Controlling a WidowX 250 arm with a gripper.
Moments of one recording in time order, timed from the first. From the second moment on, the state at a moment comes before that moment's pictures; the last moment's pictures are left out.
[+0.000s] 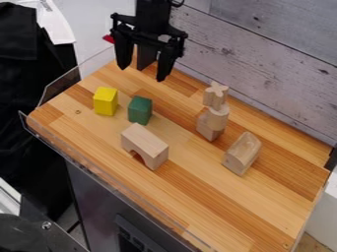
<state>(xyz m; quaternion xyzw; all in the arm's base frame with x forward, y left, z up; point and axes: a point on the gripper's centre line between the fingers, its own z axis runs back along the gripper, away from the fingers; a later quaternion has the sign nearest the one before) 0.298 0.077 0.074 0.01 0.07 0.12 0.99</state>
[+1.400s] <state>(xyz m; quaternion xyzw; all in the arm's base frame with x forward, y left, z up) 0.279 0.079 0.020 -0.01 0.14 0.16 0.98</state>
